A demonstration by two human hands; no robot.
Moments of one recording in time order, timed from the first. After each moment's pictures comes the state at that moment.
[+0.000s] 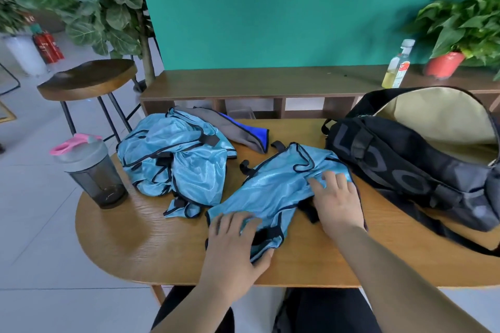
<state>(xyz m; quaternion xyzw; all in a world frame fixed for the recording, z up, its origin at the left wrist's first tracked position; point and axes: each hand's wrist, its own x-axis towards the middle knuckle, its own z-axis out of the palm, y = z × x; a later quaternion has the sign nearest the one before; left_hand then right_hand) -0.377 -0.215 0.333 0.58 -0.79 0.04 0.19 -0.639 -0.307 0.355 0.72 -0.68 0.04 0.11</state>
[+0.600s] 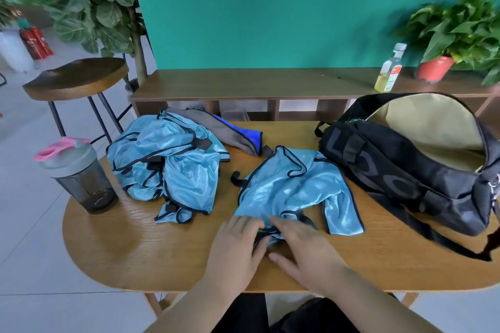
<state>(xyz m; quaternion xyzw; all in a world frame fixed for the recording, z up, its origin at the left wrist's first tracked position) -0.397 -0.229 0.348 0.53 -0.80 -0.02 0.27 -0.612 -0.231 0.352 0.86 -0.49 0.13 -0.10</state>
